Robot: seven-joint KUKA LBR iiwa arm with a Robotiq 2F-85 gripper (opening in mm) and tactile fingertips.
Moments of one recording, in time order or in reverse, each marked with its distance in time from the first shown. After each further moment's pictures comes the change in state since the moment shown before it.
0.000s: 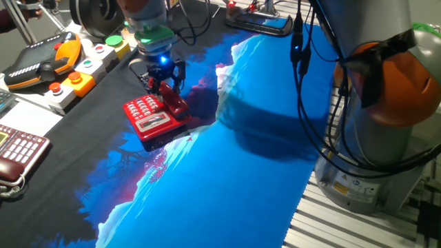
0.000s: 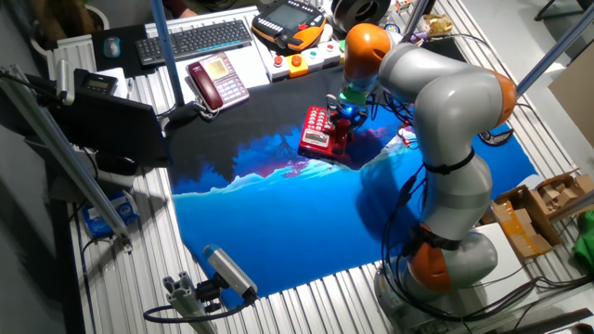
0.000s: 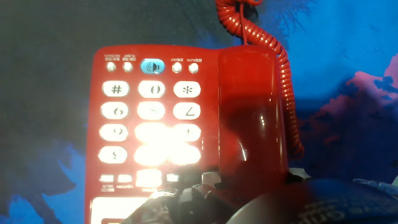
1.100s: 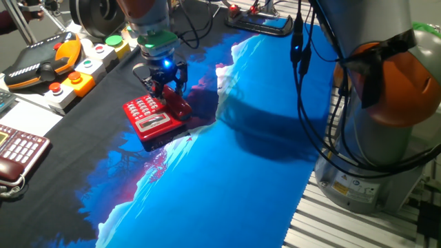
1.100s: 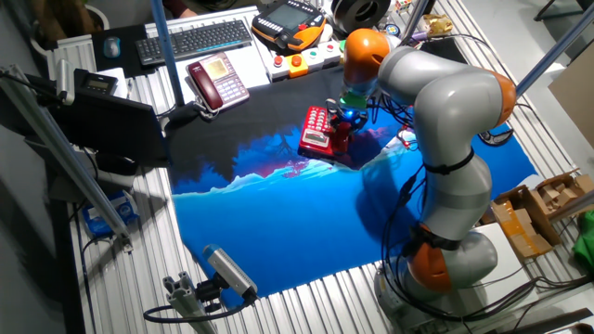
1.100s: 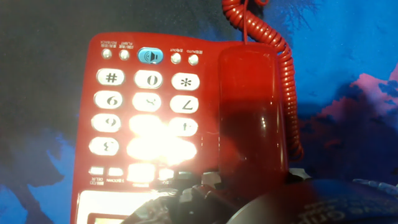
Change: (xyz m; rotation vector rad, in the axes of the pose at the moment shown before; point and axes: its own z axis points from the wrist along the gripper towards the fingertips) arm 0.002 -0.002 0.008 0.020 -0.005 -0.054
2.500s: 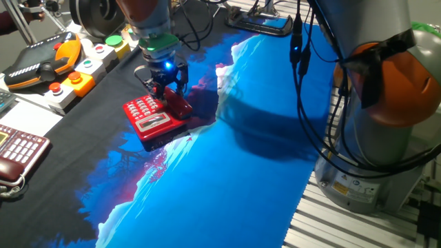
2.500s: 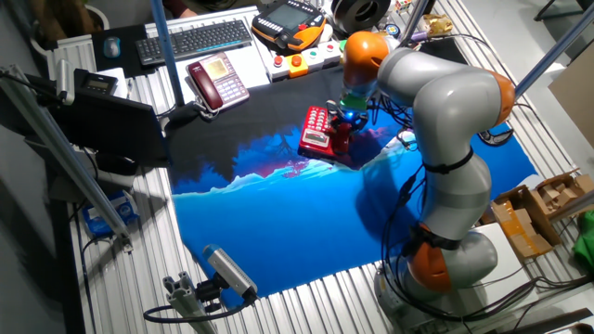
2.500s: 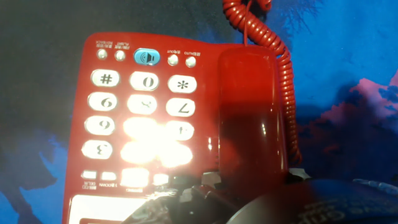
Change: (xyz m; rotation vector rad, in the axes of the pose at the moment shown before) arm -0.004 -0.003 0.008 -0.001 -0.013 0.006
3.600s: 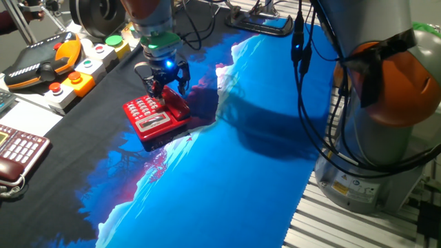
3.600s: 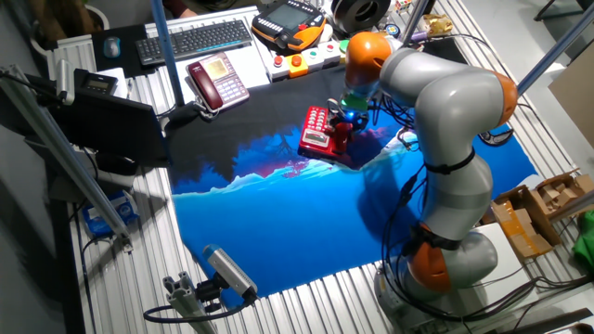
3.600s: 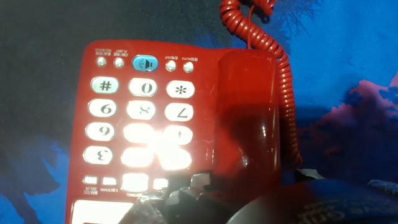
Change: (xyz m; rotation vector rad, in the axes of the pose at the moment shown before) arm -0.001 -0.001 -0.003 -0.025 -0.001 0.003
